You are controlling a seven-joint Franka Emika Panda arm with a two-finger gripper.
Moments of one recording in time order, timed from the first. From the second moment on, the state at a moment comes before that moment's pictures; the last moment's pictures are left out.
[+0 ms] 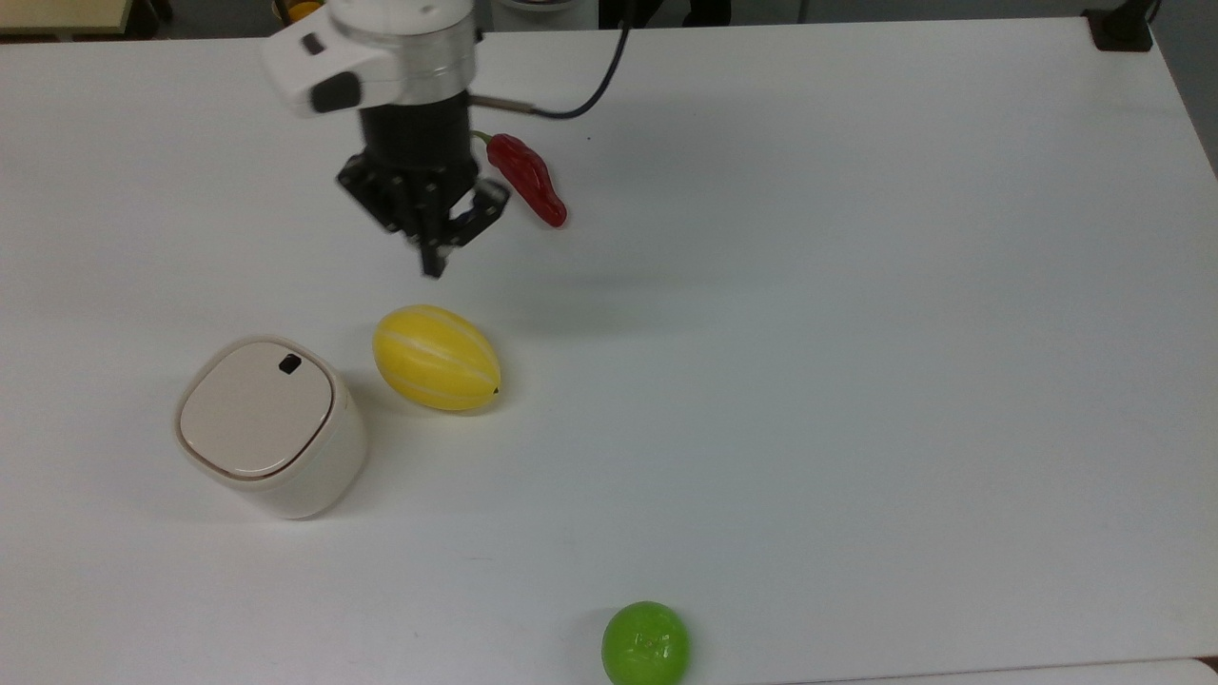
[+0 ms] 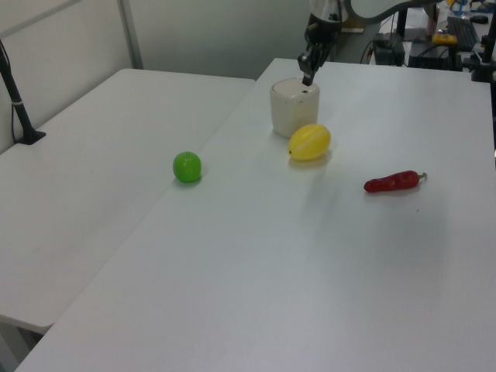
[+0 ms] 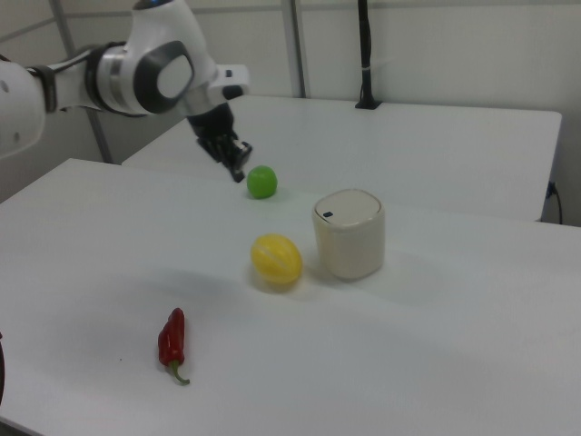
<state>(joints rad) 0.07 0.32 -0.03 -1.47 -0.05 2.05 0.21</state>
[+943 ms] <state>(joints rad) 0.14 0.10 -0.03 -1.52 -0.06 1.63 0.02</state>
